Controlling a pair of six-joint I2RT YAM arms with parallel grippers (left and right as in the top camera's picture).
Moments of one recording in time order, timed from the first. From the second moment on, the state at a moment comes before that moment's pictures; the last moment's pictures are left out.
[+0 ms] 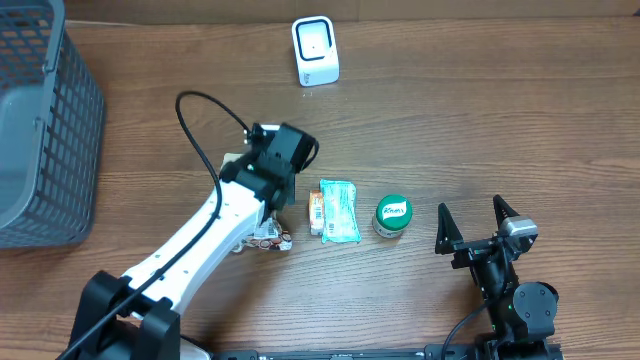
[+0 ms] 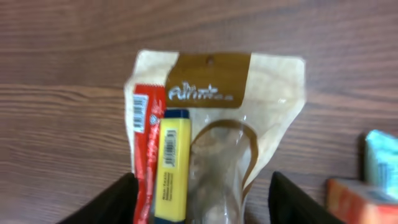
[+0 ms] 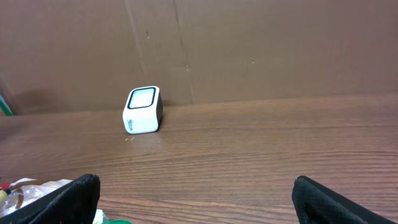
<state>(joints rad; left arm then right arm) -0.51 1.58 1.12 -0.77 -0.42 -0.47 0.09 0.01 0.02 -0.02 -0.09 0.15</state>
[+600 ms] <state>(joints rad) -0.38 1.67 1.22 -1.01 -0.03 -0.42 0.09 0.01 0.02 -0.02 -0.09 0.15</state>
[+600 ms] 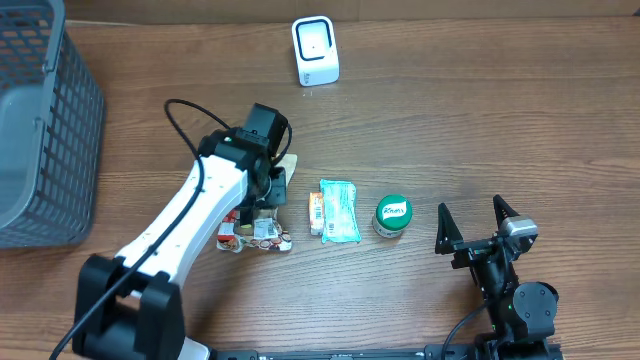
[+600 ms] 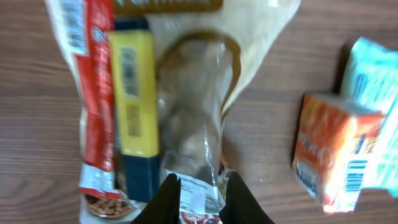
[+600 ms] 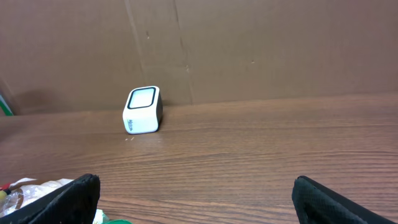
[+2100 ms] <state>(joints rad) -0.25 1.75 1.72 -1.29 -0.02 -0.33 0.09 0.01 0.02 -0.02 -0.09 0.15</state>
